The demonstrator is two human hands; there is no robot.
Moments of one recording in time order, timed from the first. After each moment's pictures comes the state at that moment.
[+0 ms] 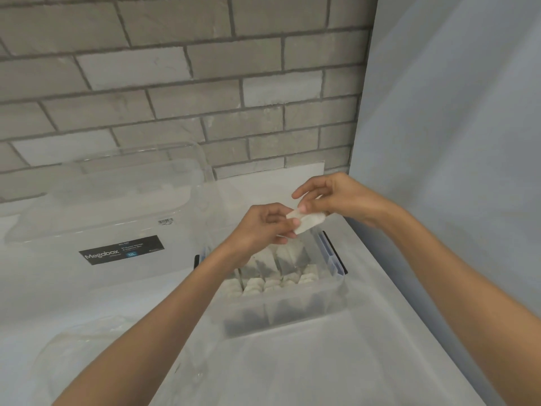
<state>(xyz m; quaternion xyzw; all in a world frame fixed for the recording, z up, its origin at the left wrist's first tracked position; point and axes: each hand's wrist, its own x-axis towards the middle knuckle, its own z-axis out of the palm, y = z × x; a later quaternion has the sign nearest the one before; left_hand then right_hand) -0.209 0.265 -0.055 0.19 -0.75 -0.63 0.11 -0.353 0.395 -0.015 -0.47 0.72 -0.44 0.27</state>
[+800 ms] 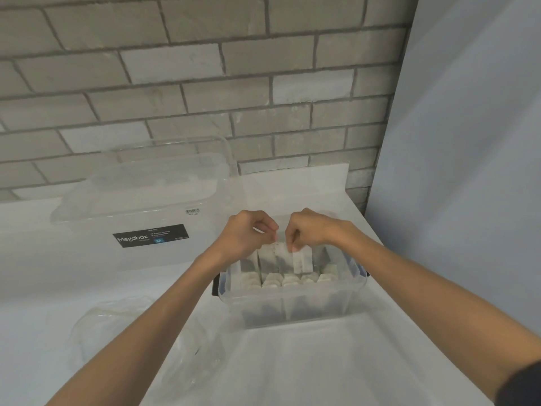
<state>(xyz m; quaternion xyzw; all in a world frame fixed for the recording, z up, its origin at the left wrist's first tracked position) -0.161 0.229 -0.066 0.27 -0.85 -0.42 0.15 -0.322 0.313 -0.073 -0.61 0.77 -0.06 0.21</state>
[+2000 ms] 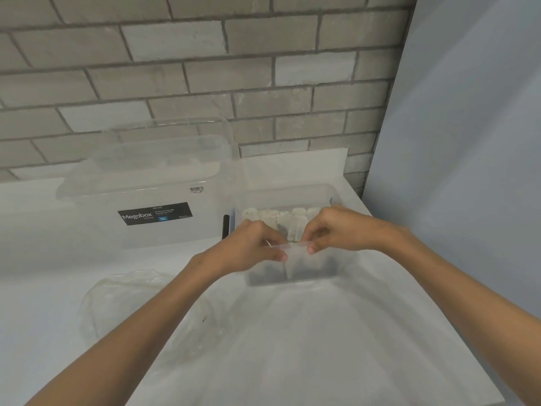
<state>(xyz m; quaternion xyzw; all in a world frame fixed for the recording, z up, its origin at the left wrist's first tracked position) -0.123 0.255 -0.081 0.16 -0.93 -0.34 0.02 -0.292 0.395 -0.056 -0.60 0.75 -0.15 0.24</state>
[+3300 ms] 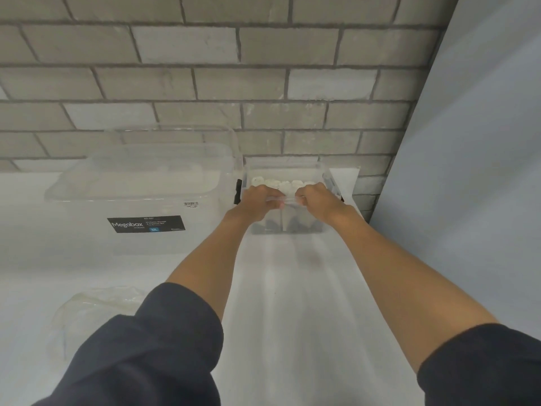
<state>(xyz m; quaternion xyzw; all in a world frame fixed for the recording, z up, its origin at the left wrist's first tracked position) -0.262 0.135 -0.113 0.28 -0.89 -0.32 0.15 -0.374 0.275 -0.075 -0.54 0.83 -0.12 0.06</state>
